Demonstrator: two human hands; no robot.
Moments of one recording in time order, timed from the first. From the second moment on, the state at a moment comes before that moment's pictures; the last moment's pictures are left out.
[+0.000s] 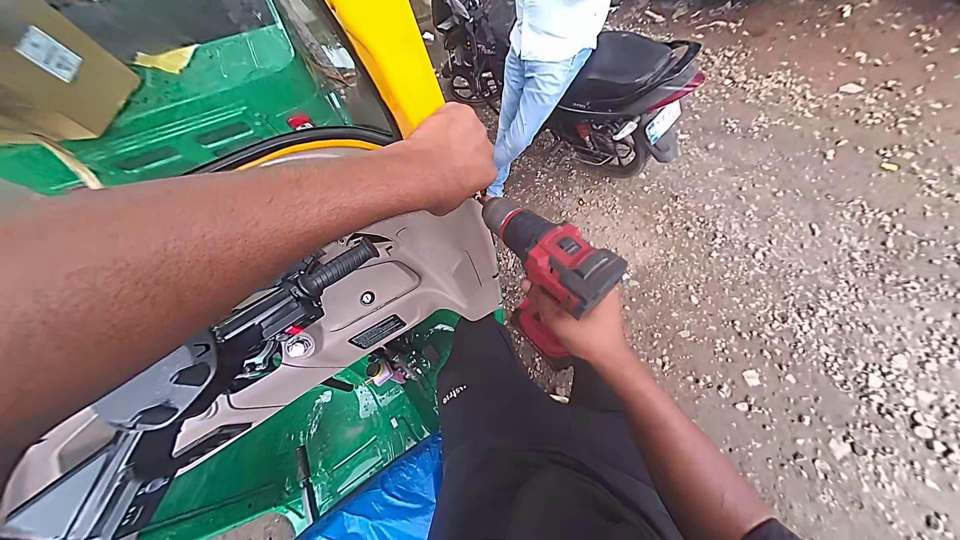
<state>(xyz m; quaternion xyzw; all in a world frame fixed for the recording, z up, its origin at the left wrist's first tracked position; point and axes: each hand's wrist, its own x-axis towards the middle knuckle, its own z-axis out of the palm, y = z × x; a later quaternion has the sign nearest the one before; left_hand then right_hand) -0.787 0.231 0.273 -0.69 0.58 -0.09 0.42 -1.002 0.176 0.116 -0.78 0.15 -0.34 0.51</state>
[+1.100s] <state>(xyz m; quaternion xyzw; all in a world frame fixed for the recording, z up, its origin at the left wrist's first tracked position) -0.788 0.213 0.274 -0.69 0.54 -0.04 0.47 -0.994 0.202 0.118 -0.76 0.21 -0.36 0.50</state>
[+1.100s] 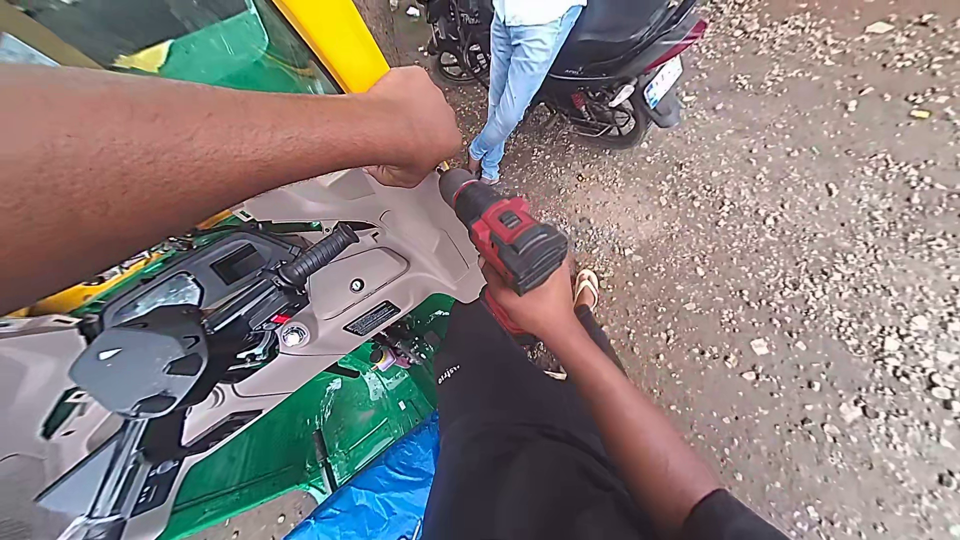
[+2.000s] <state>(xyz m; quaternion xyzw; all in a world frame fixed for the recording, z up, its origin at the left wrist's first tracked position) -0.785 0.216 0.269 -0.68 0.56 -0.06 0.47 -0.990 0.211 0.117 -0.81 0.18 -0.36 0.42</state>
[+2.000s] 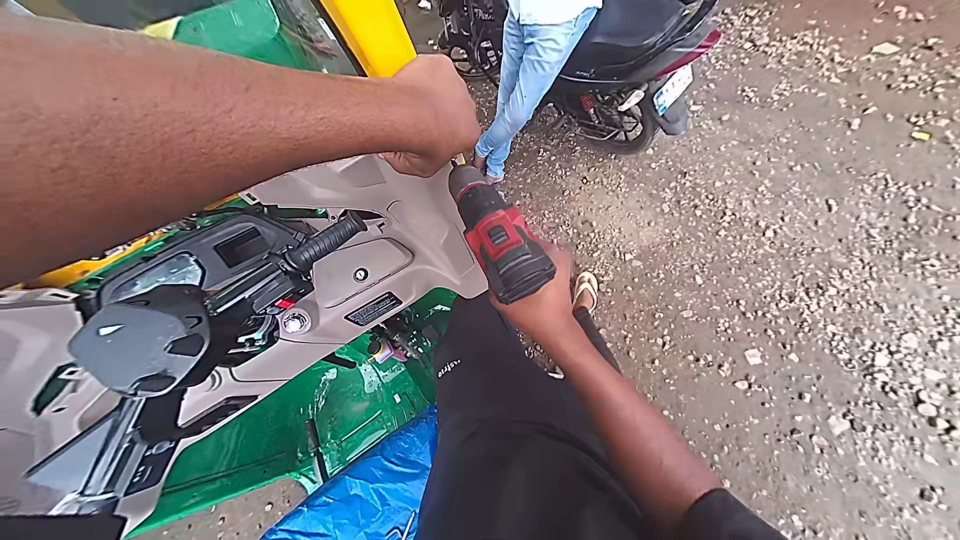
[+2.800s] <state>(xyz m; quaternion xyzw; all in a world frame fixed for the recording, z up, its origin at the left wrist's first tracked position) -0.780 0.215 0.254 -0.66 0.56 -0.05 0.49 -1.023 0.149 0.022 -0.71 0.15 -0.34 0.60</state>
